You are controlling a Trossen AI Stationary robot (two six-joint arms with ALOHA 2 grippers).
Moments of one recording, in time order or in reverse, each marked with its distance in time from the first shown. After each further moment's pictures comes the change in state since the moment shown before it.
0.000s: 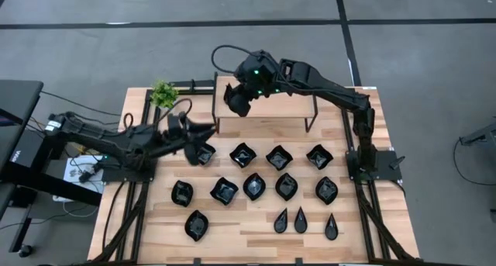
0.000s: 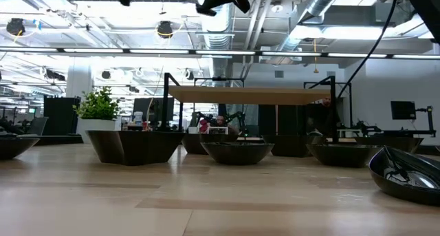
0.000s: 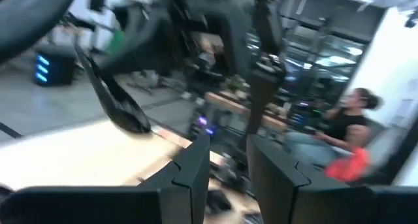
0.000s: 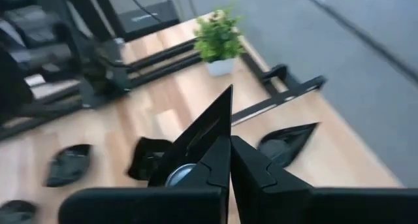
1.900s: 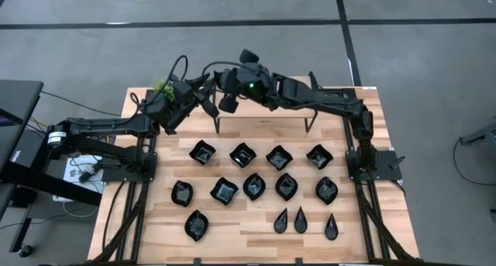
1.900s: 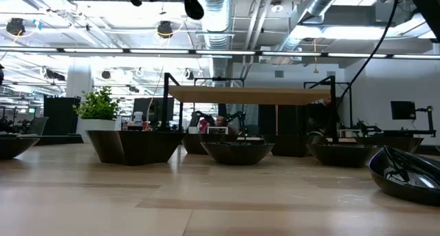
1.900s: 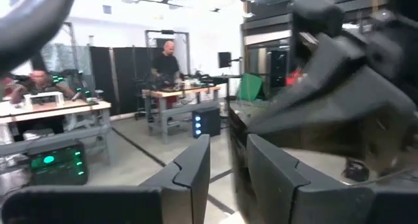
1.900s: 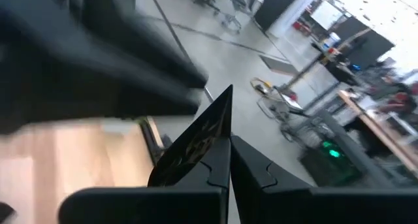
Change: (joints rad) left arm 0.388 0.173 0.164 0.103 -0.110 0.414; right arm 0.097 0.013 -0.123 0.454 0.458 -0.554
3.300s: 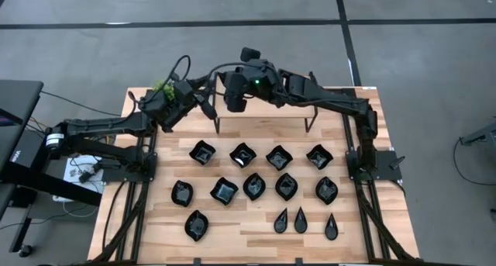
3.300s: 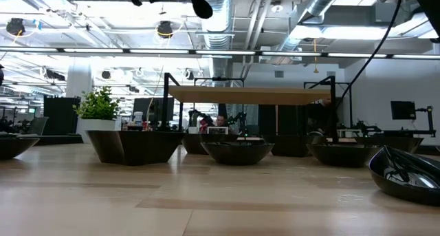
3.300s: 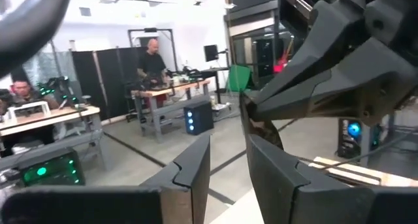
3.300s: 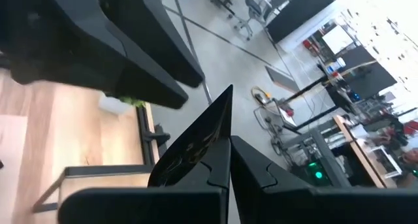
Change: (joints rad) left arm 0.033 -0.030 -0.001 -0.080 0.124 0.034; right arm -0.010 -0.046 0.000 -0.066 -0.071 -0.174
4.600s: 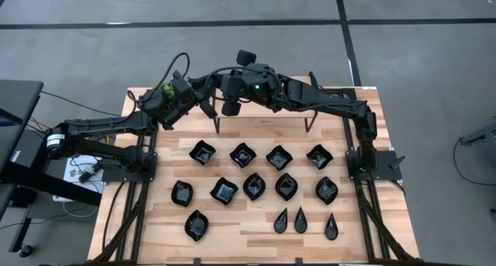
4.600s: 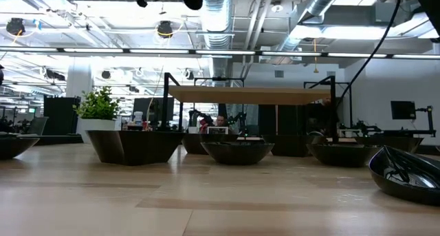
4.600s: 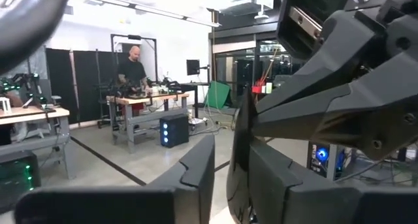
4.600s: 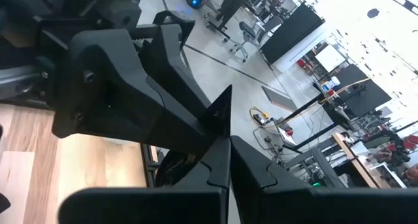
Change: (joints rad) left arm 0.031 0.013 0.000 0.067 0.099 -0.105; right arm 0.046 0.010 0.000 0.107 -0.003 0.001
